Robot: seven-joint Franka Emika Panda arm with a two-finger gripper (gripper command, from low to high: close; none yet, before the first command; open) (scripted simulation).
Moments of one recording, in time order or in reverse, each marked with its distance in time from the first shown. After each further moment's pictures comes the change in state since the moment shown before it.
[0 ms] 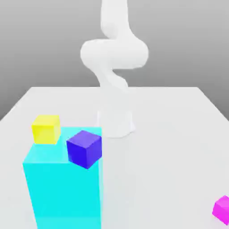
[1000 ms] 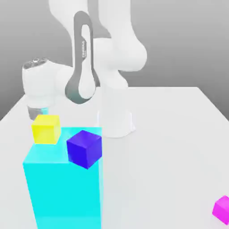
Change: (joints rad) arm -0.596 0.876 -0.094 -0.634 0.079 0.730 0.394
